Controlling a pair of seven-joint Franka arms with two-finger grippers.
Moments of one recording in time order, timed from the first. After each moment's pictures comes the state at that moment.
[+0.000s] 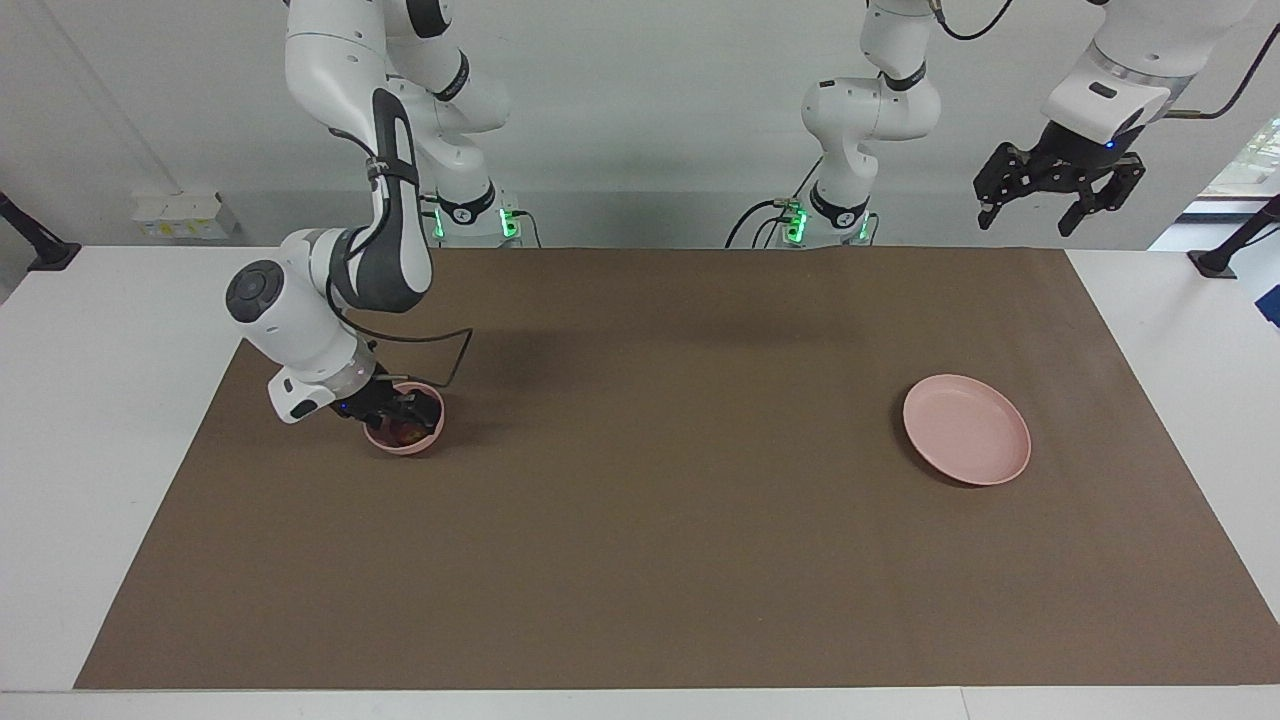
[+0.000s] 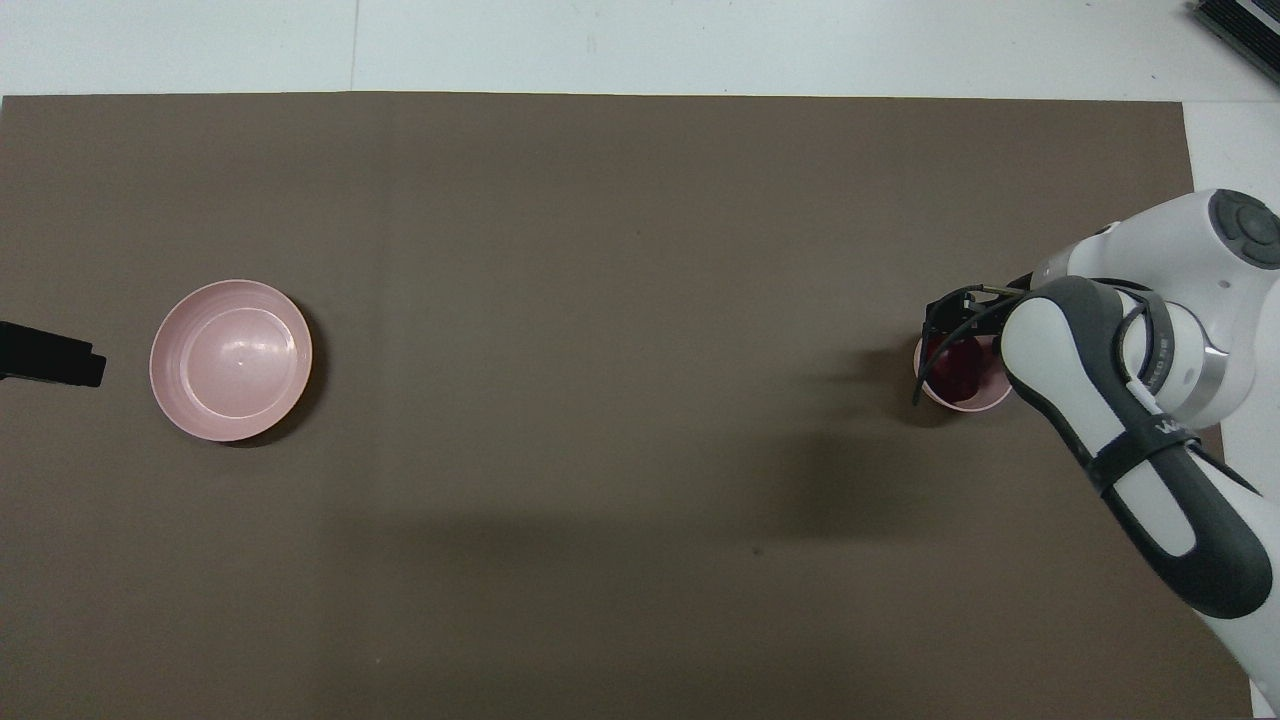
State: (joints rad) left arm -0.12 -0.05 0.05 -1.49 0.01 1.42 0.12; right arm 0.06 0.30 -0.11 -1.89 0.23 2.11 0.00
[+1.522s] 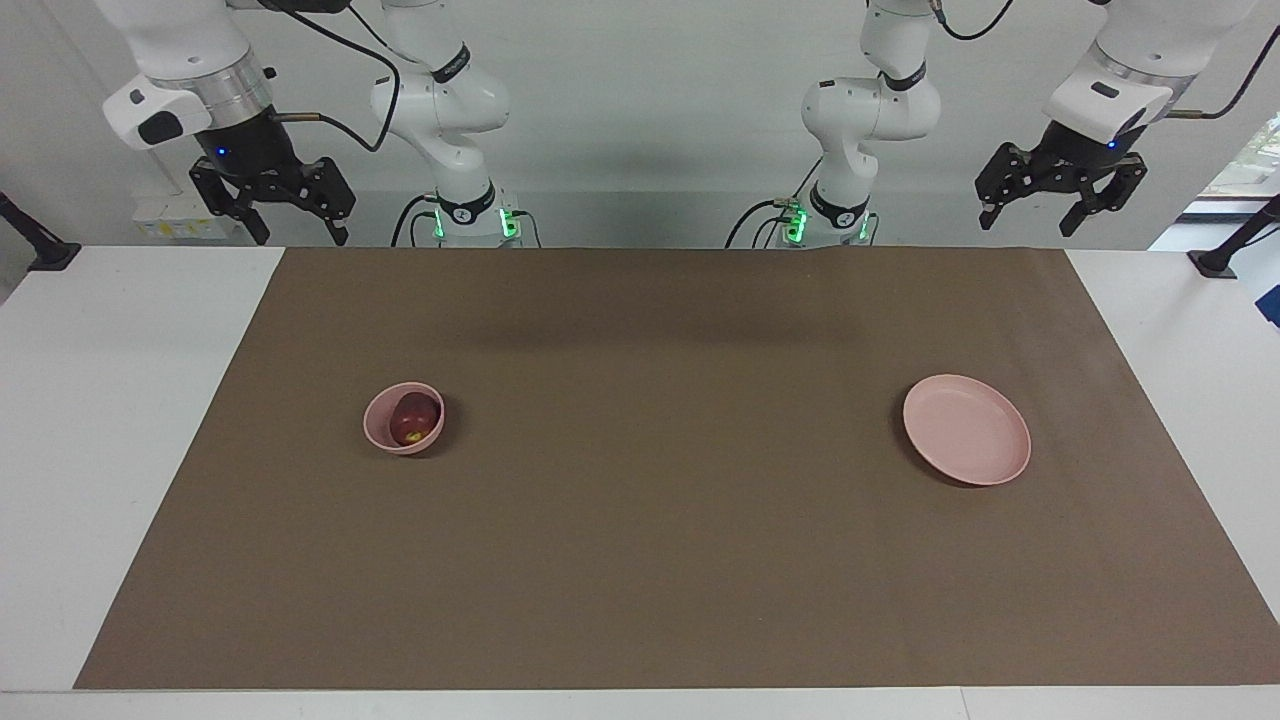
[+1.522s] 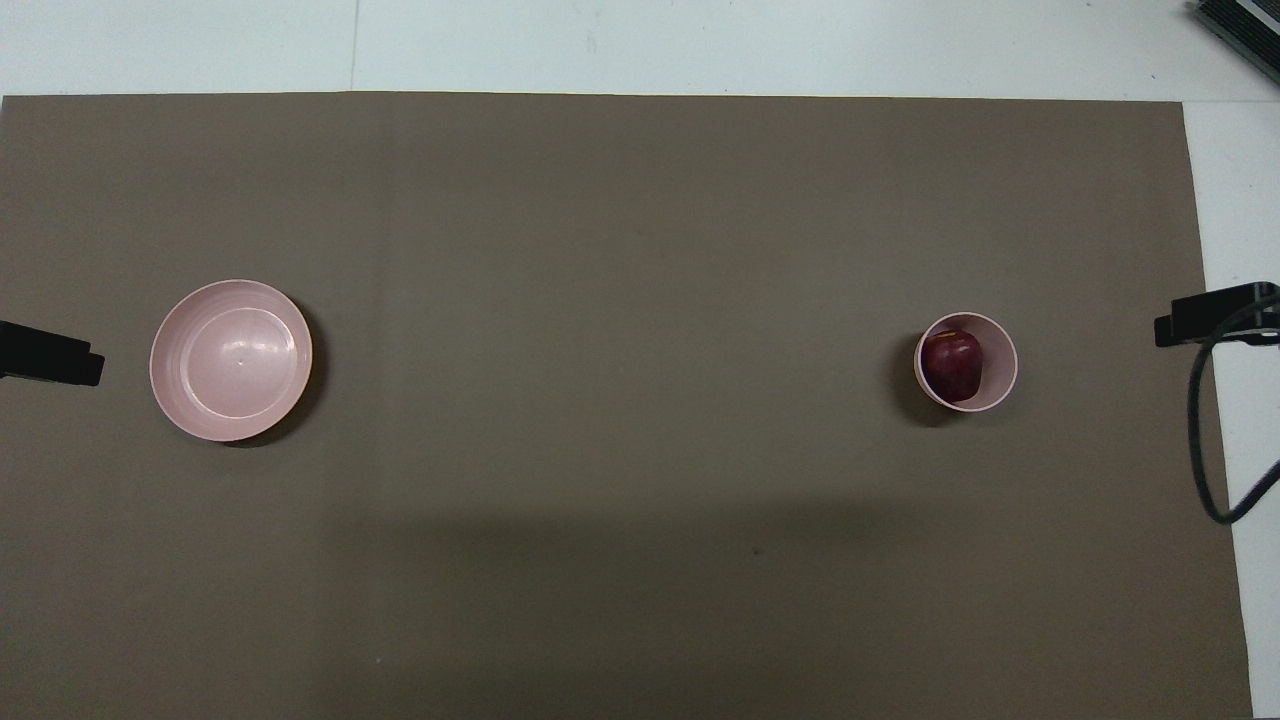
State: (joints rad) left arm -0.12 -0.05 0.05 -1.49 0.01 1.42 0.12; right arm 0.04 -0.06 -0.11 -1.56 0.01 1.52 0.00
